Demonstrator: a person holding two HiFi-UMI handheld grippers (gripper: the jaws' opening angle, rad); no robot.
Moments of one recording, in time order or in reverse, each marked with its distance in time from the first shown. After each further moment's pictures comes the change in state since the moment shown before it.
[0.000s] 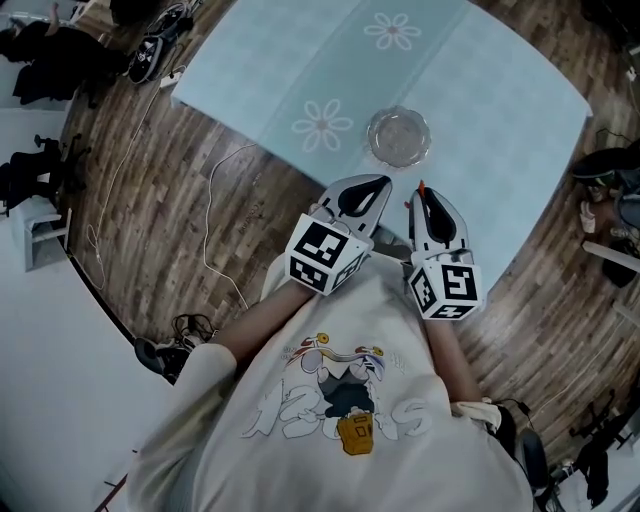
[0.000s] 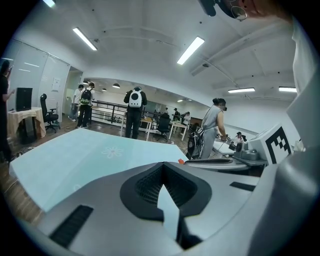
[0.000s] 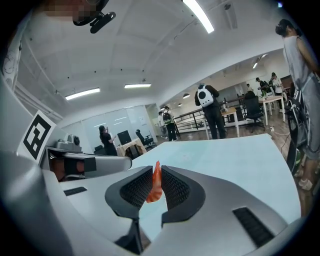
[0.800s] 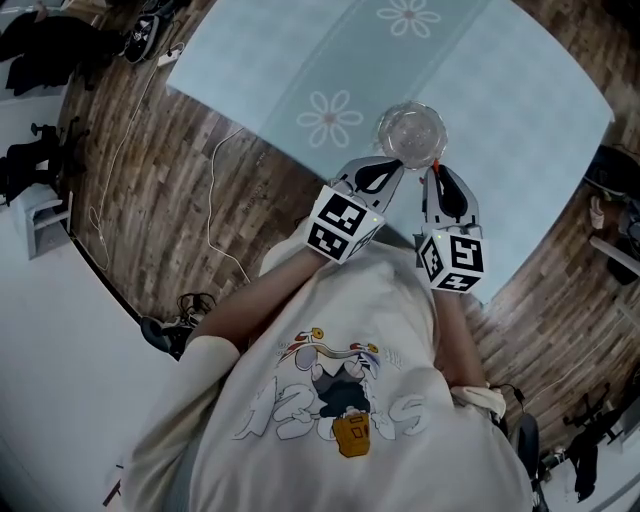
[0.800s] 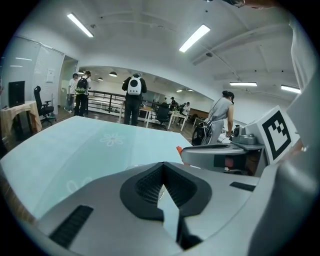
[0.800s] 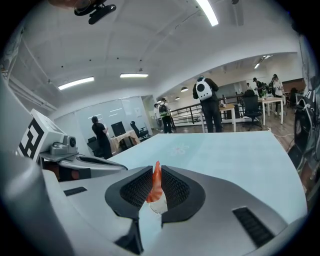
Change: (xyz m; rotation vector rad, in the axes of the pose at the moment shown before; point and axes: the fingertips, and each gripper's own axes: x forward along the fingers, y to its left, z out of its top) left arm 0.065 0.053 -0.045 -0.007 0.119 -0.043; right arm 0.077 -0.045 -0.022 -0.029 0.088 -0.058
